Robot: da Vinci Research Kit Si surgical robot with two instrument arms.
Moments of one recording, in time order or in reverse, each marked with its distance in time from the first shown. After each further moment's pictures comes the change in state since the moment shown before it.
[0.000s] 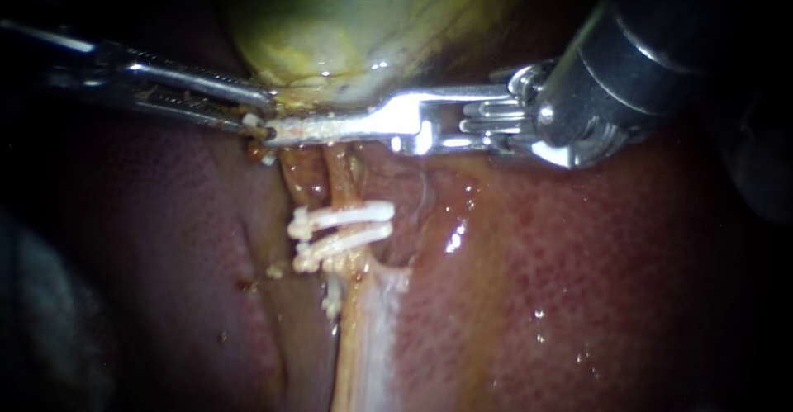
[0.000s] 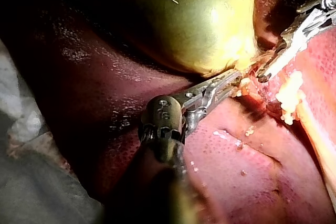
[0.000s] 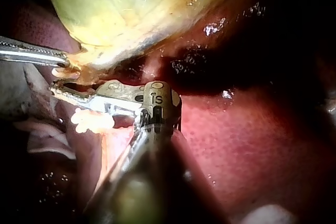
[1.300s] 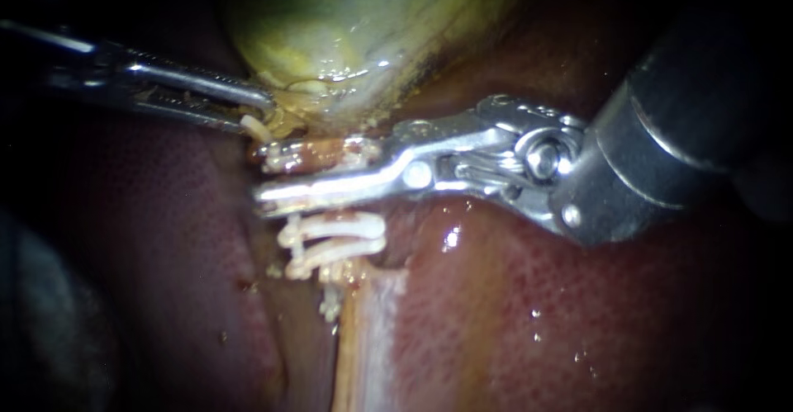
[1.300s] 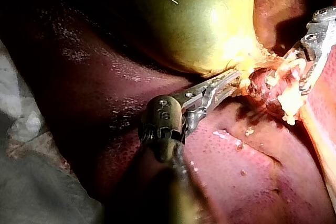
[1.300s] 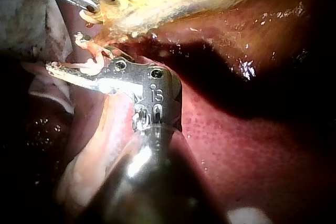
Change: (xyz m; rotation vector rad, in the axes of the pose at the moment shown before) right arm -0.002 -0.003 0.002 0.084 -0.086 -0.361; left arm 0.000 0.000 0.000 0.000 0.000 0.000
